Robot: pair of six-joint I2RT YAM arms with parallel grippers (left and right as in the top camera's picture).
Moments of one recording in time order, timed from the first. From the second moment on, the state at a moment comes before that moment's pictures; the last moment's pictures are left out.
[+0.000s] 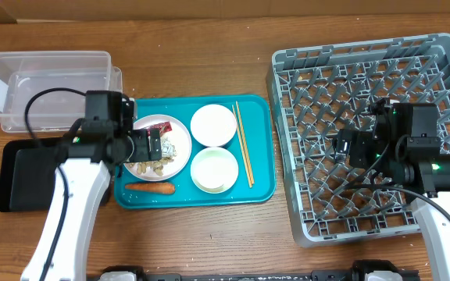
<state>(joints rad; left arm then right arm) -0.01 1.34 1.07 -0.89 0.01 -0.10 -0.02 1.13 1.04 -0.96 -0.14 0.12</state>
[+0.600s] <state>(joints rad) -0.01 1.69 1.07 -0.72 0.12 -0.16 -0.02 1.13 1.04 -0.96 -0.14 0.12</state>
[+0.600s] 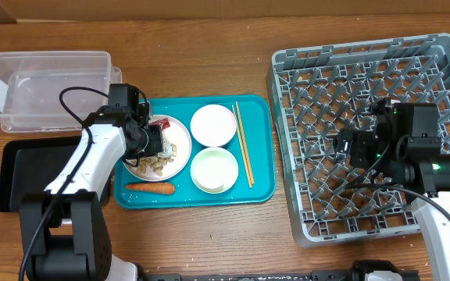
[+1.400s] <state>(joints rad) 0.05 1.63 1.44 -0.80 -0.18 -0.16 -0.02 1.13 1.04 -0.95 -0.14 0.12</state>
